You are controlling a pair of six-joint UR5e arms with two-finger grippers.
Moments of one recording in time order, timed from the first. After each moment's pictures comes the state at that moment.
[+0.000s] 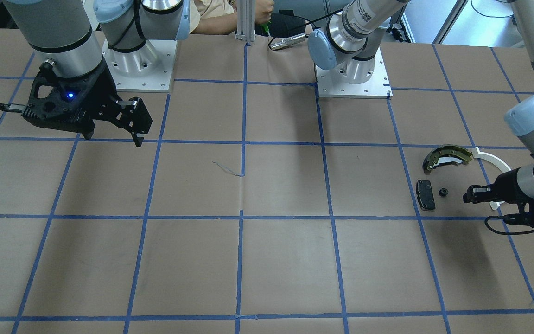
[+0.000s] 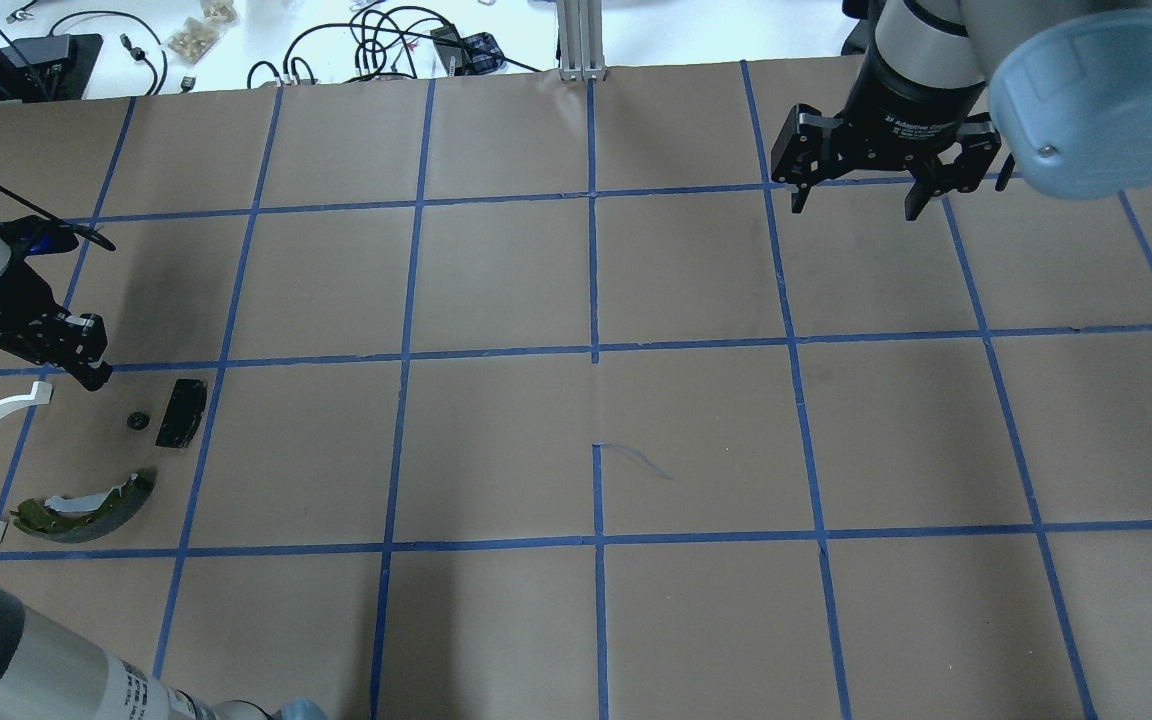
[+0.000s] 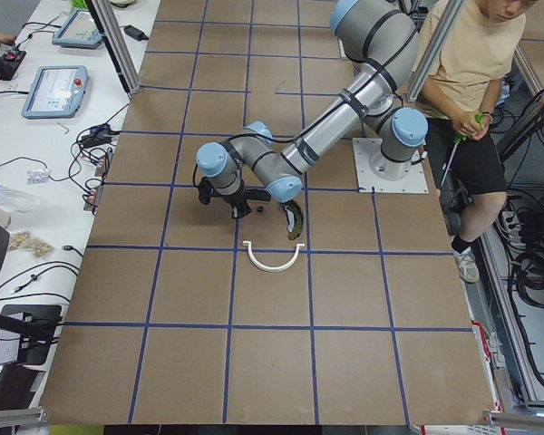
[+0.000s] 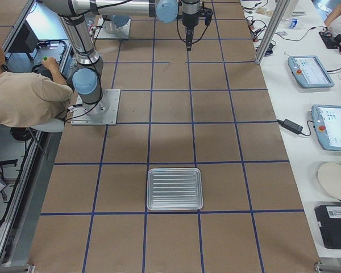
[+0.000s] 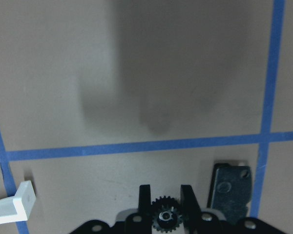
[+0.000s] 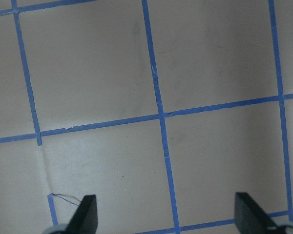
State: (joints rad) left arm -0.94 -2.03 -1.69 -1.22 1.63 0.65; right arm 1.61 -1.52 1.58 -1.69 -1.59 0.17
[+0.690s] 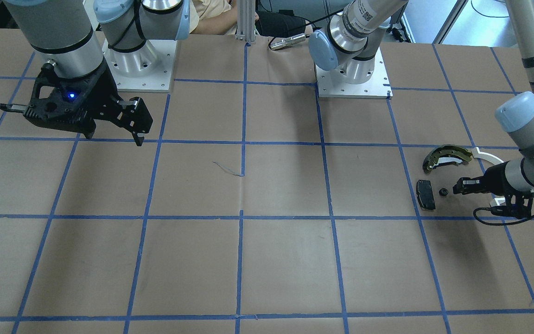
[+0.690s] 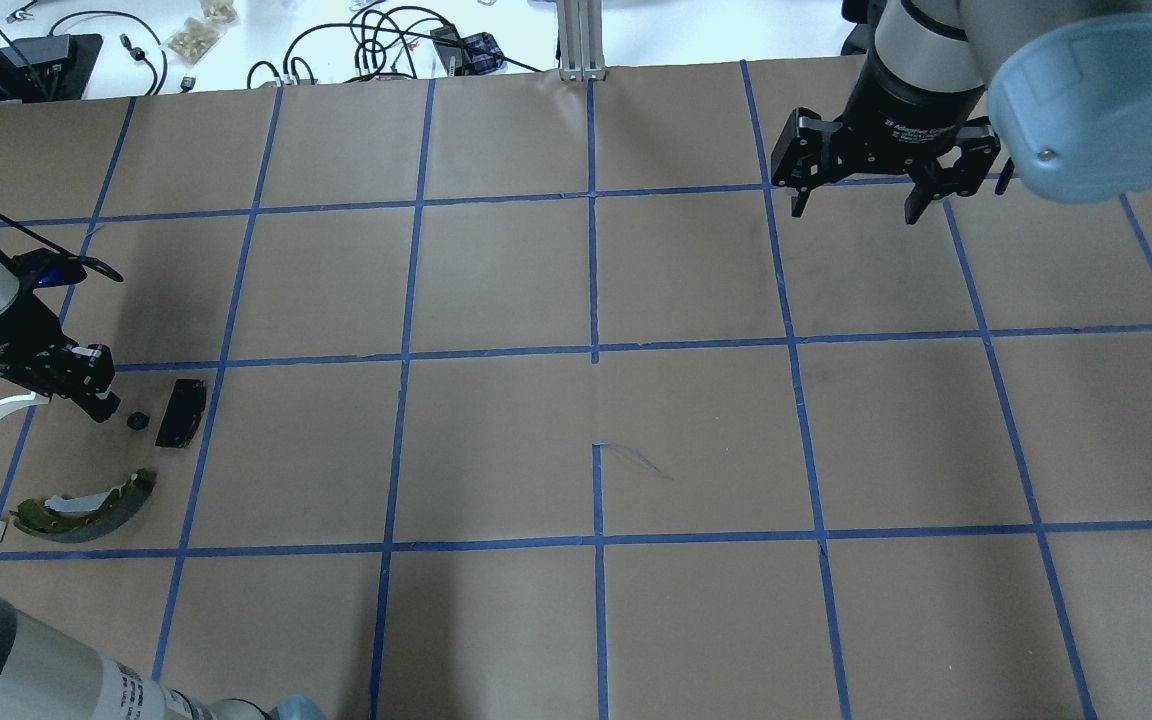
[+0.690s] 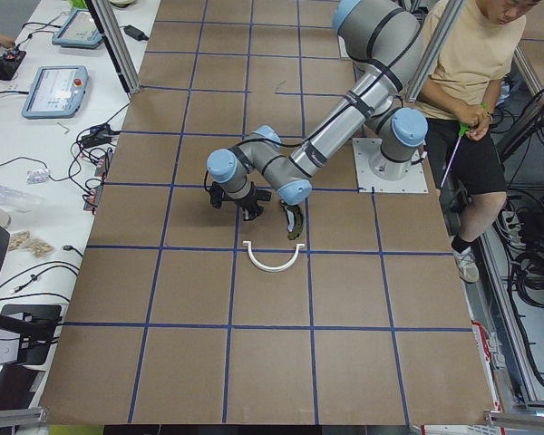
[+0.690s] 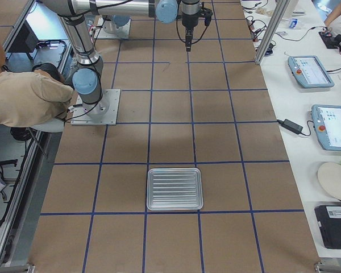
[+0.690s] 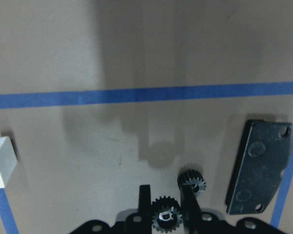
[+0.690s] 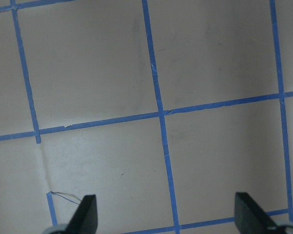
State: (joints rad) left arm -0.93 -2.02 -1.75 -1.22 1.64 0.65; right arm 1.61 -1.52 1.59 -1.69 -1.59 0.17
